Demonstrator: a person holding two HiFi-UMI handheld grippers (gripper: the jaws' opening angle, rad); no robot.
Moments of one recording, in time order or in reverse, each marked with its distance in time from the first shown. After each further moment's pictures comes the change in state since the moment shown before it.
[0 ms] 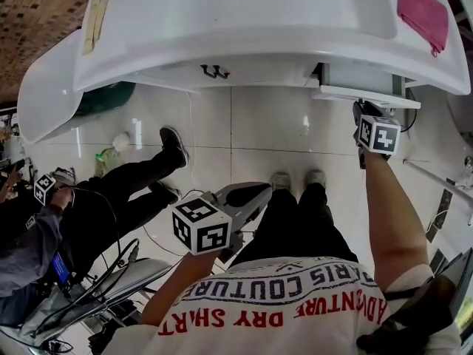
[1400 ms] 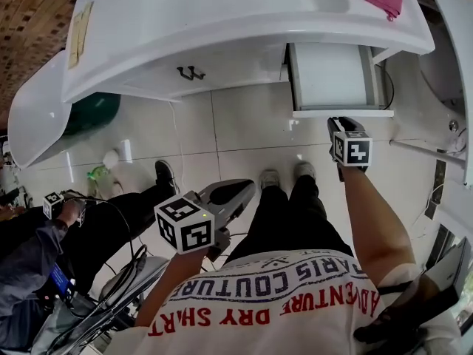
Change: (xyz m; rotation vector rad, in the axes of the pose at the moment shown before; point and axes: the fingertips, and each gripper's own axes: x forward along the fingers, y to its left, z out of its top) left arm -0.018 -0.030 -0.024 0.072 0.018 -0.043; right arm -0.056 0.023 -0.094 0.013 0.034 -0.008
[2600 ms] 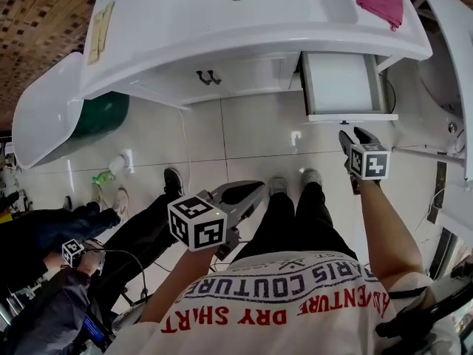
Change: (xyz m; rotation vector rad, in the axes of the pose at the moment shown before) left arm -0.035 -0.005 -0.003 0.046 -0.017 -0.043; right arm -0.060 0.025 0.008 0.005 -0.035 0.009
